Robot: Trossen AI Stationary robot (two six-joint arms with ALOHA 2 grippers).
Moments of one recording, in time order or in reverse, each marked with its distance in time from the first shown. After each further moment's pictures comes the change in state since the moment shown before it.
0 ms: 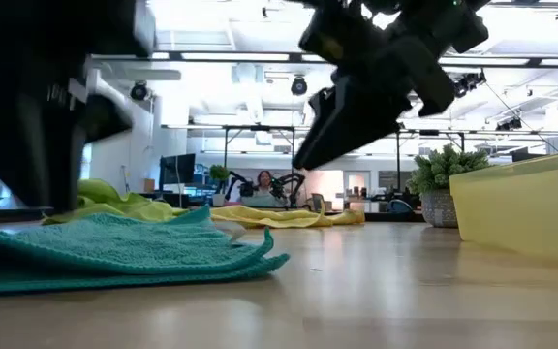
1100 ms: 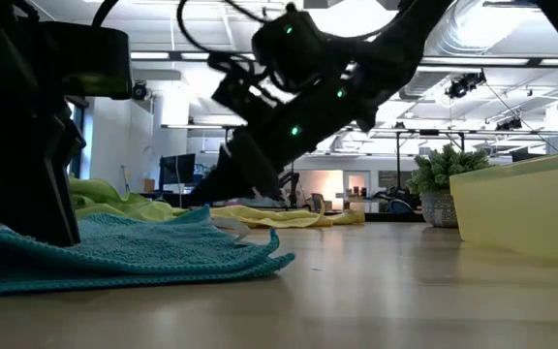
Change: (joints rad) left arm -0.071 0.136 0.005 -0.050 -0.246 -0.443; right arm -0.184 0.394 0.218 0.407 0.005 -0.132
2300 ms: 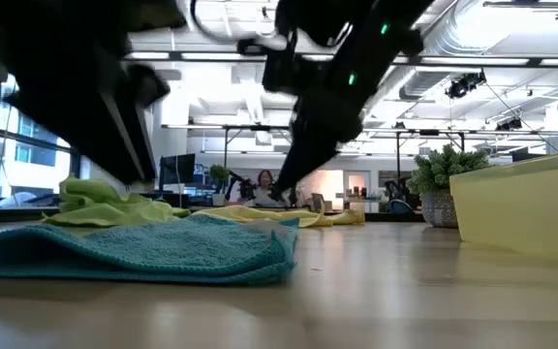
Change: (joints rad) left arm 0.087 -0.104 0.055 0.037 0.031 0.590; right arm 0.059 -0.265 0.001 -0.674 0.082 0.241
